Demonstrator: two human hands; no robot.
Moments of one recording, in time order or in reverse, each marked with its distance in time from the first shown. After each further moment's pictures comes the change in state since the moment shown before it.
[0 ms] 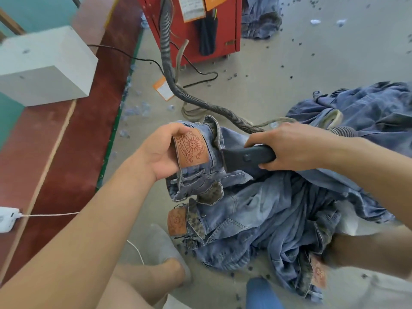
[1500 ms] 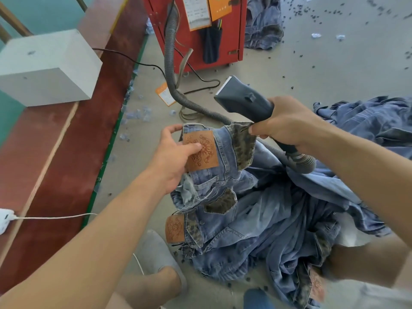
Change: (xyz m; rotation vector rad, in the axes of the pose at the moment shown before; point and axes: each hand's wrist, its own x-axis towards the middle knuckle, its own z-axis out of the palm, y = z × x) left_hand 0.004 -0.018 0.009 0.096 0.162 0.275; right_hand 0.038 -0.014 -0.033 0.713 0.334 0.462
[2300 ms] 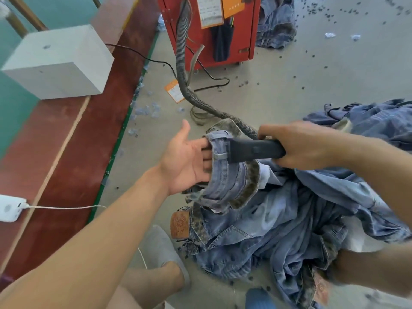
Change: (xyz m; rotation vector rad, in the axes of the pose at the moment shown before) left_hand -0.005 -0.008 -0.015 -0.173 -0.446 -0.247; right_hand -0.021 0.014 -0.010 -0.652 -0.346 -0.416
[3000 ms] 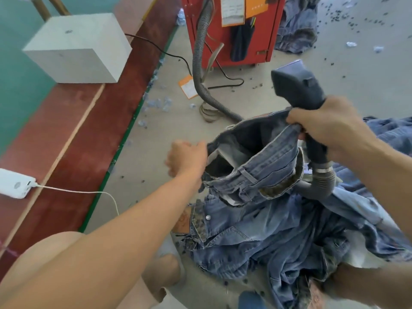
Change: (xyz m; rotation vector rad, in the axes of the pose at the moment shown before) left_hand 0.036 -0.027 0.000 0.496 1.111 0.088; right_hand 0.025 0.002 -0.006 0.885 0.569 0.512
